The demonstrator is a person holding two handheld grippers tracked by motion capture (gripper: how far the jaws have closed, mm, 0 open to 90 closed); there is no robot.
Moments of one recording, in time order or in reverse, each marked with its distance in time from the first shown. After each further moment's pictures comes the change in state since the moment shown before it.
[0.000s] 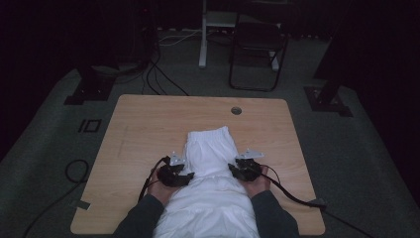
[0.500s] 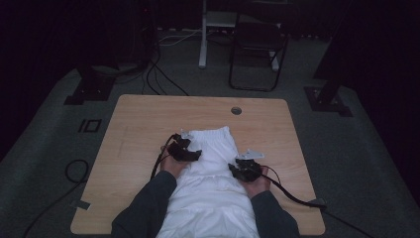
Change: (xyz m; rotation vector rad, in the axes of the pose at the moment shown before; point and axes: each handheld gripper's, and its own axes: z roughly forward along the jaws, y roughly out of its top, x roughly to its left) left arm 0.037 0.053 0.060 0.023 0.080 -0.091; right arm 0.000 -0.003 0.000 -0.019 -0.001 0.000
